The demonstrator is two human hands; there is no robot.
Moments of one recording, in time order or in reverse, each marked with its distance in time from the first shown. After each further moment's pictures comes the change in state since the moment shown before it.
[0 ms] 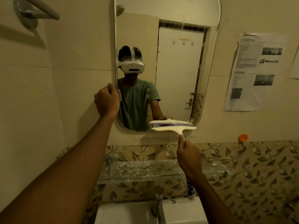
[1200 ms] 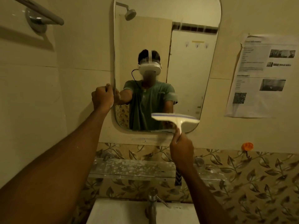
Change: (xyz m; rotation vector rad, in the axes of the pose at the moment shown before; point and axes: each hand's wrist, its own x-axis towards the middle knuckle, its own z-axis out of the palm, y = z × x) left_hand 0.008 0.006 -0.005 0.072 -0.069 -0.162; right_hand 0.031 0.003 0.003 0.206 -0.047 0.009
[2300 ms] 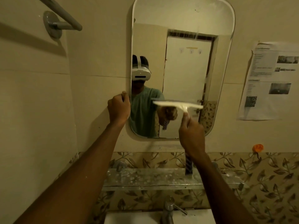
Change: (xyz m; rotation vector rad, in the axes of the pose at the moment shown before) left_hand -0.003 -0.012 -0.007 -0.082 -0.062 0.250; right_hand 0.019 -0.092 0.014 -0.029 0.139 -0.156
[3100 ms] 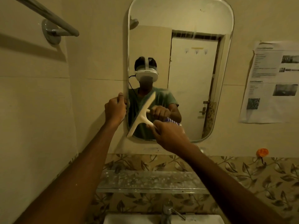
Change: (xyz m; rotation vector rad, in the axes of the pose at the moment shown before) left_hand 0.003 0.004 -0.004 -0.099 -0.087 -0.216; right_hand 0.017 -0.021 0.014 -0.240 -0.576 -0.479
